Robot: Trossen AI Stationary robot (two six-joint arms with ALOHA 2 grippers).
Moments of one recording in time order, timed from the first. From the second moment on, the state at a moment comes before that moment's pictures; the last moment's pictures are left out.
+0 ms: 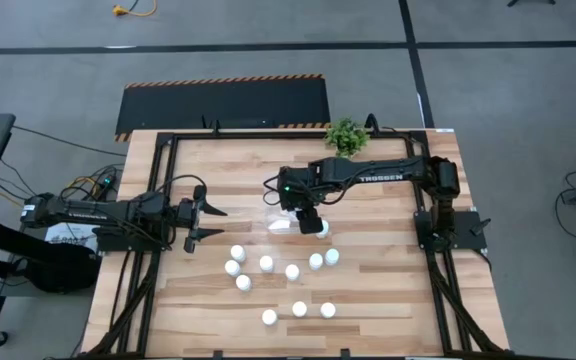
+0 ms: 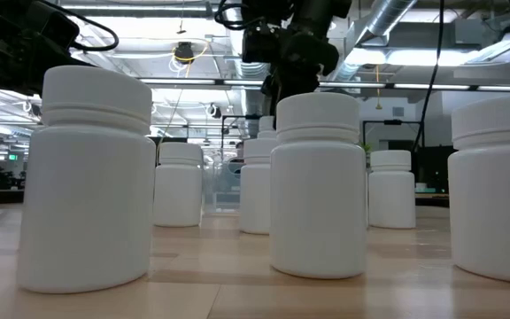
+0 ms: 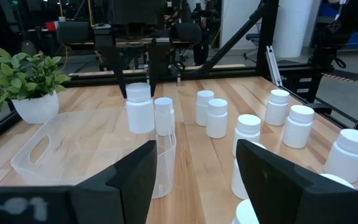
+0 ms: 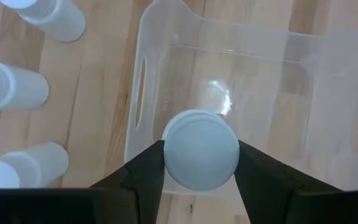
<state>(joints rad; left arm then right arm) 0.01 0.34 0.02 0.25 0.10 0.04 -0.07 1.94 1.65 -0.93 -0.06 -0.31</state>
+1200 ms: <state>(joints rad) 0.01 0.34 0.02 0.25 0.10 0.04 -0.09 1.97 1.65 -0.93 -0.08 -0.36</state>
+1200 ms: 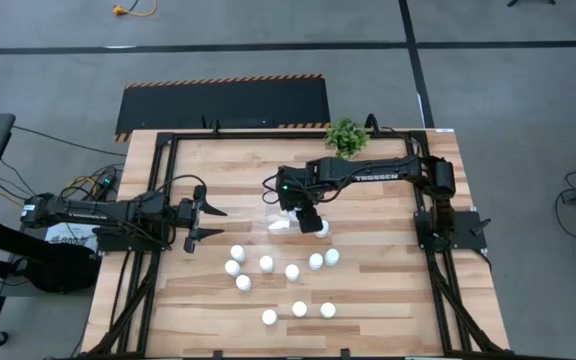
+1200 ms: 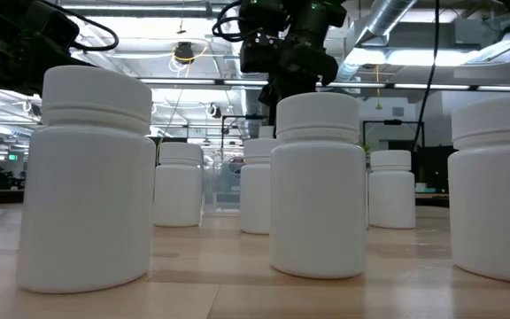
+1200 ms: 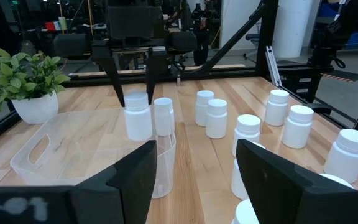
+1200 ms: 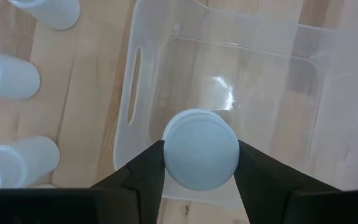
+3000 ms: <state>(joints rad) 0.01 0.34 0.02 0.25 0.11 0.04 -0.09 2.03 1.65 -0.94 -0.11 -0.40</state>
